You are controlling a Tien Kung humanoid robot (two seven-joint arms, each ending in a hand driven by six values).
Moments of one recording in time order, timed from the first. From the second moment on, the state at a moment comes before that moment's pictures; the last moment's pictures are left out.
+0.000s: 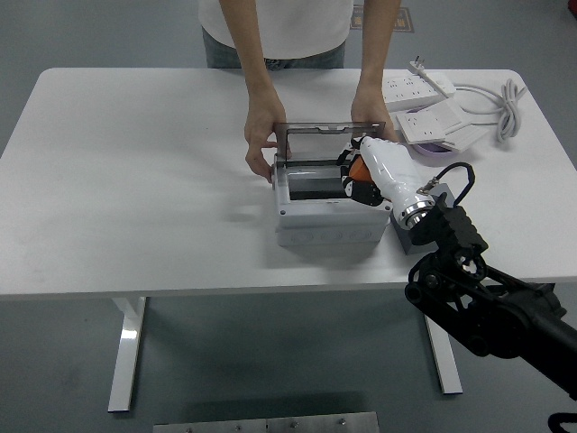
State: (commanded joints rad) left arm -0.16 0.17 -1.54 -0.27 1.32 0.03 0.38; right arm 0.50 -0.24 0.76 1.24 -1.99 -0.37 -0.25
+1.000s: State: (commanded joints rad) left arm -0.17 0.18 -1.56 -0.27 1.36 0.02 0.39; right arm 0.76 -0.21 0.47 1.10 -1.99 -0.26 -0.27
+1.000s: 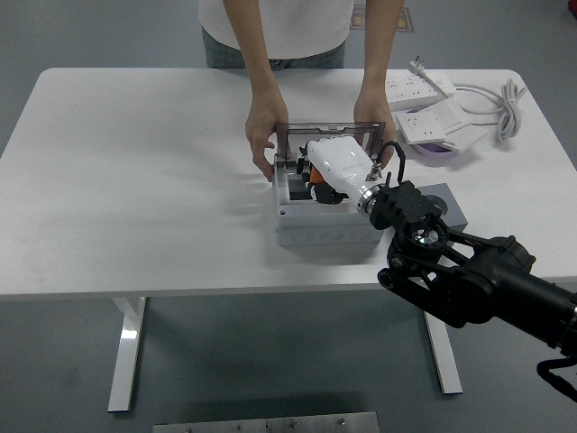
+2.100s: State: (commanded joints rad) left arm -0.19 0.18 -1.57 -0.28 1.38 0.02 0.39; right arm 0.78 -0.17 0.49 0.98 -1.81 -0.36 -0.12
